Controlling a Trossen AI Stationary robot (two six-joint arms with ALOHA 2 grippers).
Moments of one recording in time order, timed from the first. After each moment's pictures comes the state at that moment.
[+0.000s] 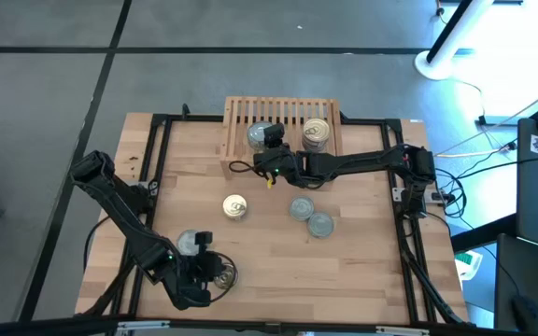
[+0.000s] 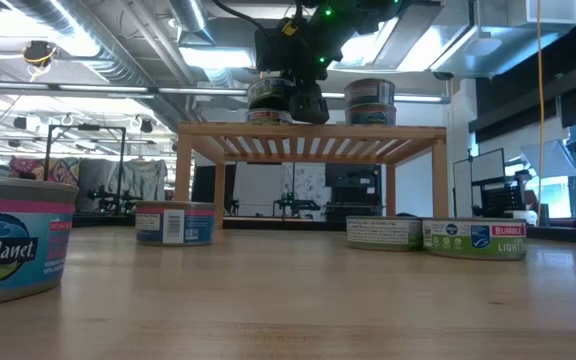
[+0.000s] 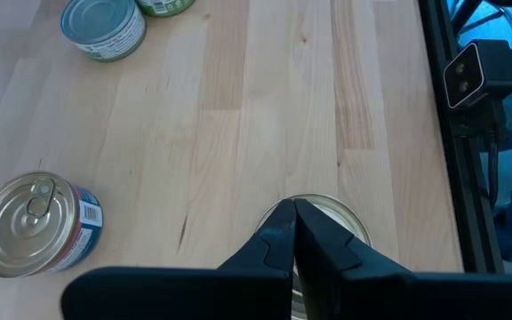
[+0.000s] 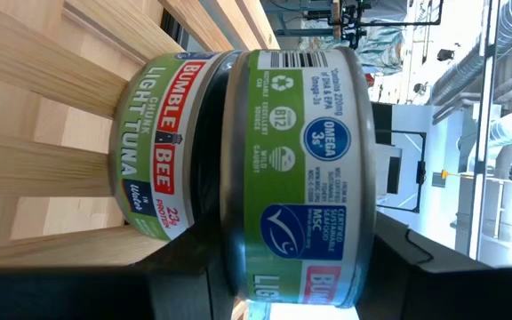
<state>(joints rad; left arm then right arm) -0.81 1.59 1.22 -0.73 -0.56 -0.72 -0.05 1.90 1.49 -0.11 0.95 -1.08</state>
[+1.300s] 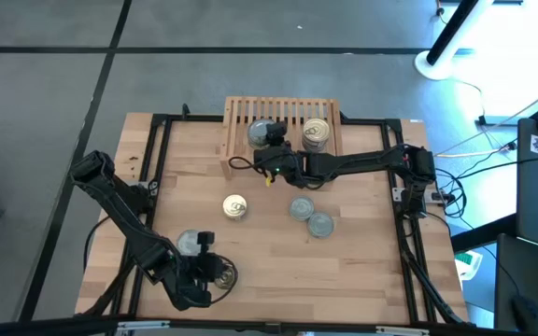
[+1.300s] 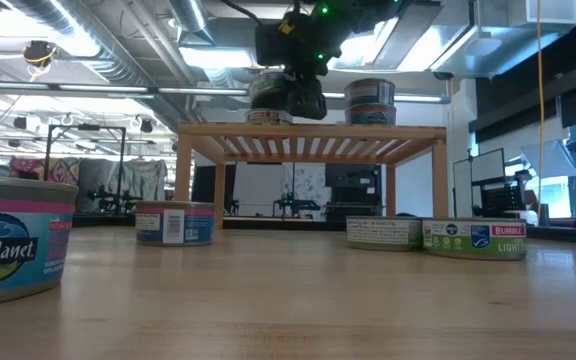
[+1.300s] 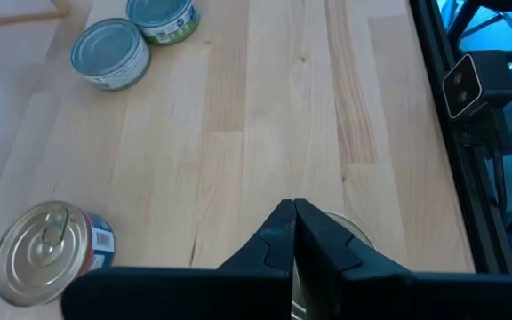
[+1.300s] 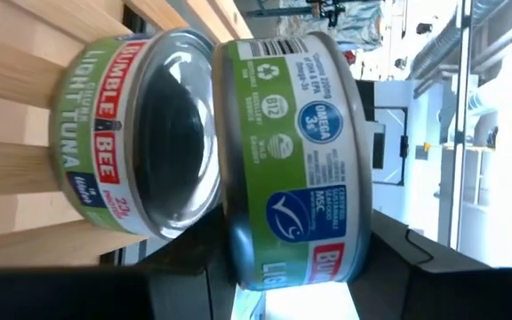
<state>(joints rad) -0.81 1.59 1.22 -0.69 -0.60 -0.64 -0.05 1.90 1.49 -0.06 1.03 -1.08</state>
